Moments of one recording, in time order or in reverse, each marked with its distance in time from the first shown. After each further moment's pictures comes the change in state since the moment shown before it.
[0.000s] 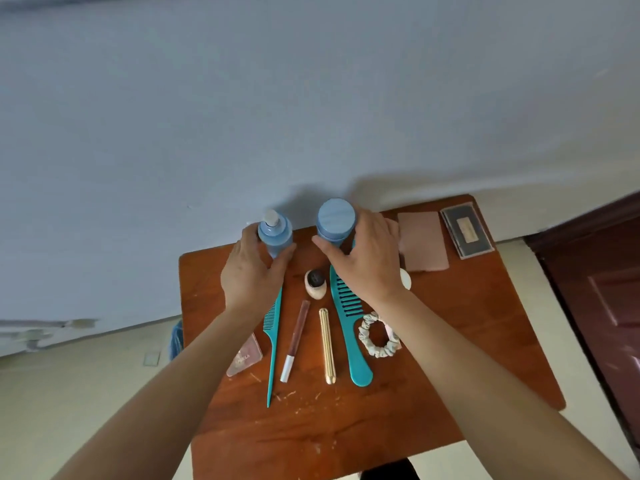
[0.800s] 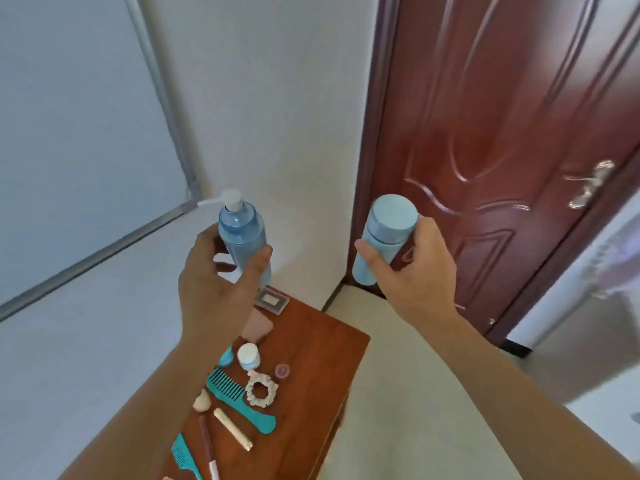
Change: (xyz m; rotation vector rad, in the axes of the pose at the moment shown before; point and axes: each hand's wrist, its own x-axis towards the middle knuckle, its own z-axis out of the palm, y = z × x) left_hand -0.169 0.261 -0.179 -0.588 -0.227 0.875; right_hand -0.202 -0.113 -0.382 -0.285 0.945 0.376
